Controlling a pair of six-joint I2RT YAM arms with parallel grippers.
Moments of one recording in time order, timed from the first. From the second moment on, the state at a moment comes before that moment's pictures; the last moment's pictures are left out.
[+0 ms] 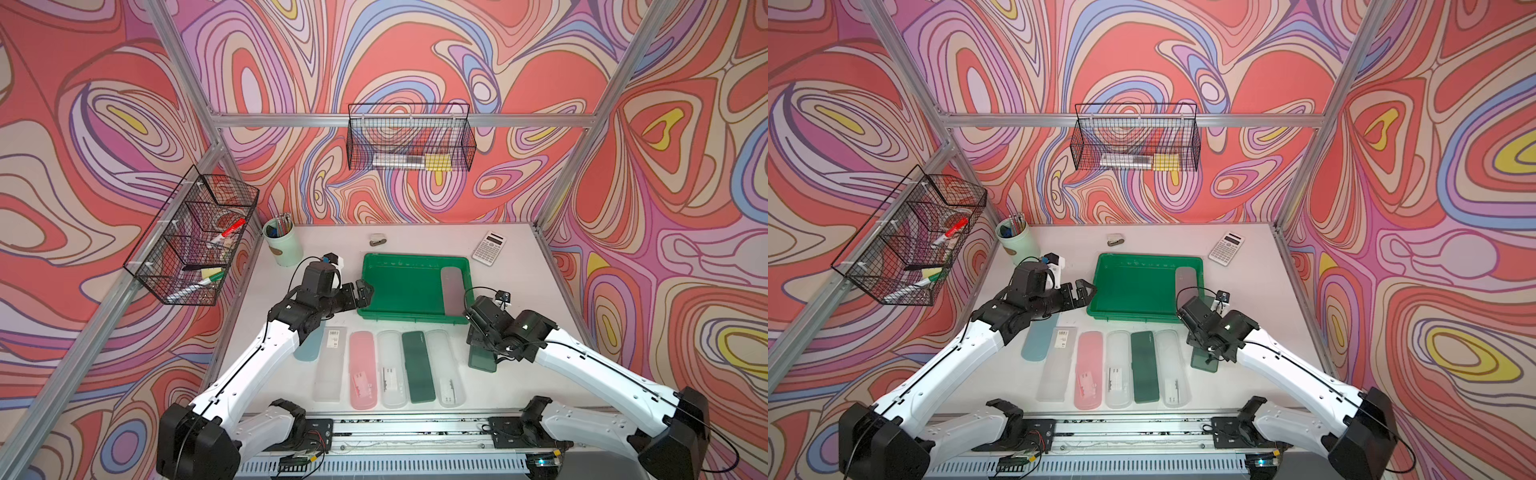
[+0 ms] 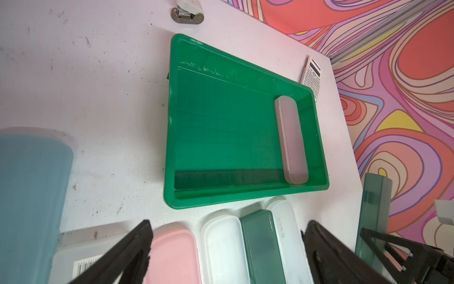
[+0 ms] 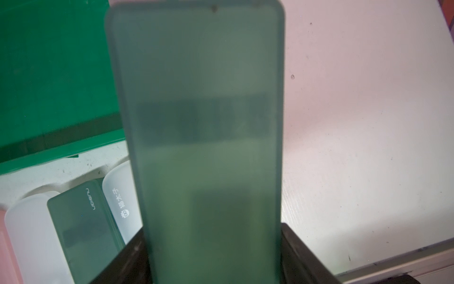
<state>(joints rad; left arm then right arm) -0.37 1.16 0.93 -0.46 0.20 -0.56 0.73 1.13 0.95 -1.07 0.40 0.97</state>
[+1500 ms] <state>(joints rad) -0.37 1.34 1.03 -0.41 0.21 -0.51 0.56 1.97 1.42 -0.61 0.18 0.58</state>
